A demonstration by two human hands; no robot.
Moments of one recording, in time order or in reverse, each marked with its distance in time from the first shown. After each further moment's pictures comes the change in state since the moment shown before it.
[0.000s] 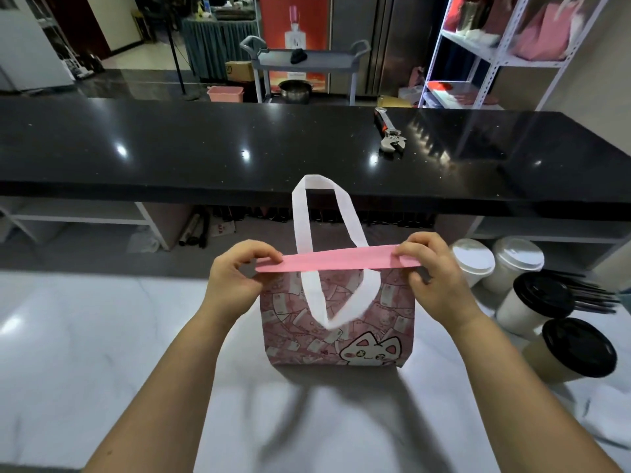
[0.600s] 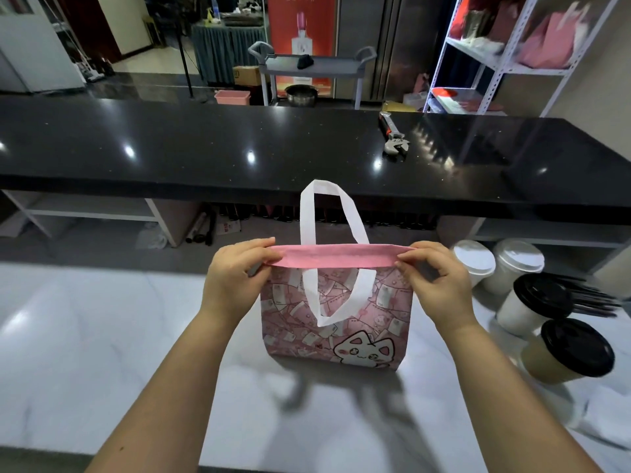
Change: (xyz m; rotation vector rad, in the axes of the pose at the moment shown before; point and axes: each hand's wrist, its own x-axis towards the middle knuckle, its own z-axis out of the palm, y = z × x) left_hand -0.006 0.001 -0.007 0.409 0.100 0.311; right_hand -0.009 -0.023 0.004 0.279 0.211 0.153
